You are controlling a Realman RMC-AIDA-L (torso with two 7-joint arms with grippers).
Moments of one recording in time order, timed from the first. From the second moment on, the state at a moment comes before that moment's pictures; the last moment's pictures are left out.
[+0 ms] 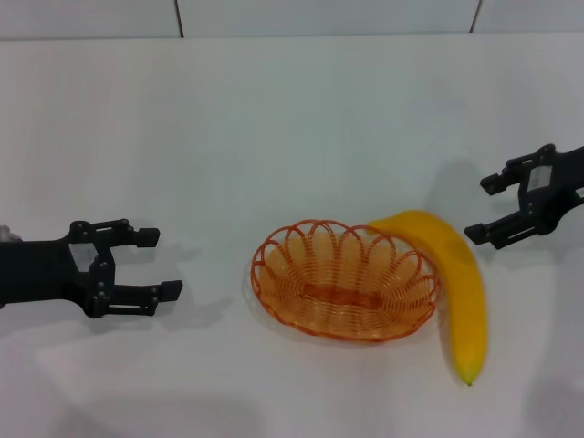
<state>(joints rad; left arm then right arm) -0.45 -2.03 0.72 0.72 2.13 1.61 -1.26 0.58 2.03 -0.82 -1.07 -2.49 -1.64 1.74</state>
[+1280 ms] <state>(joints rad) -0.46 -2.03 0.71 0.70 2.13 1.59 -1.26 0.60 2.03 -0.89 -0.87 -2.48 -1.51 1.70</state>
